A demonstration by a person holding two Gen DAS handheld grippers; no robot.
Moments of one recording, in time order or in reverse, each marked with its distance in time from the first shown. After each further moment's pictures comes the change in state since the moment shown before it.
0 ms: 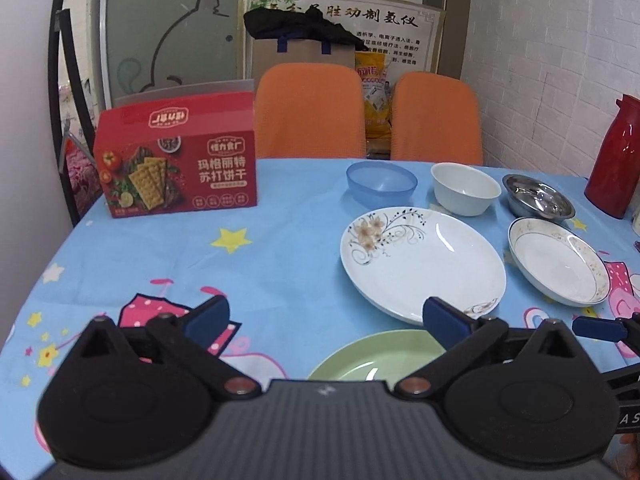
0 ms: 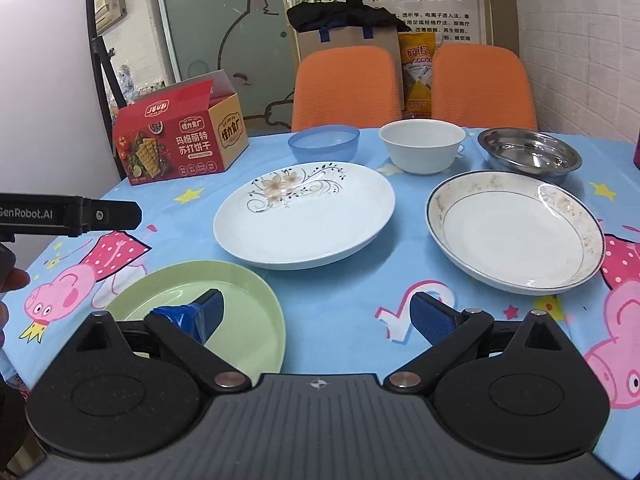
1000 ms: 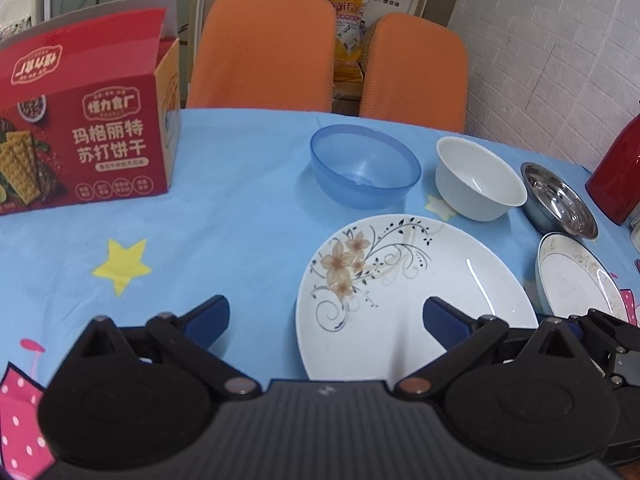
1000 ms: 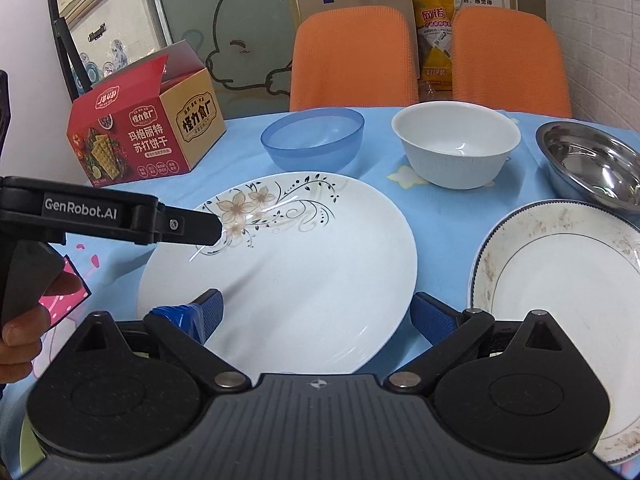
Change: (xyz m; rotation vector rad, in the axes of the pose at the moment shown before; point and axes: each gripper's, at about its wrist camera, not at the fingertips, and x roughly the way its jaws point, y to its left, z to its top) left arm 0.149 -0.006 0.054 -0.043 0.203 -0.158; right arm 0.114 -0.021 0.057 0.000 0.123 0.043
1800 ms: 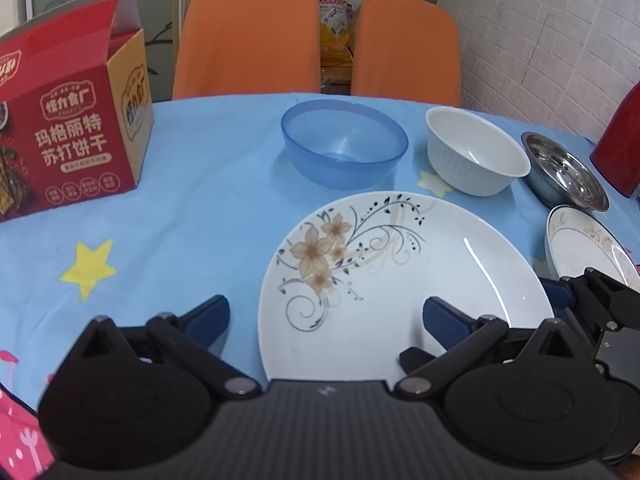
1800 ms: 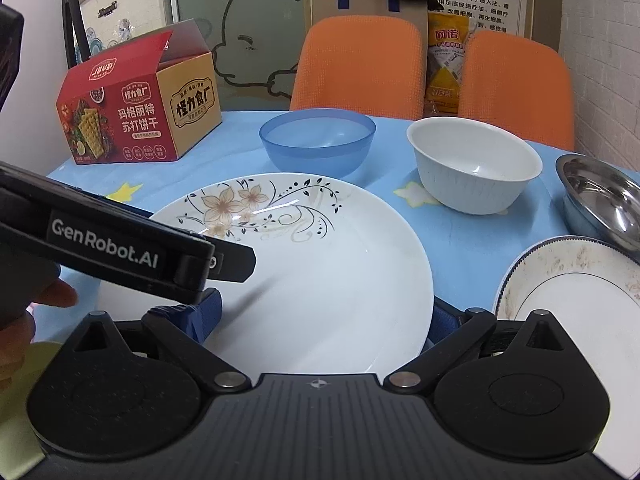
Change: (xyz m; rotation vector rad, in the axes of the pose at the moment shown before) left arm 0.029 -0.019 -0.005 0.061 0.040 0.015; right arm 0.026 0.008 0.000 -0.118 -0.035 -0.058
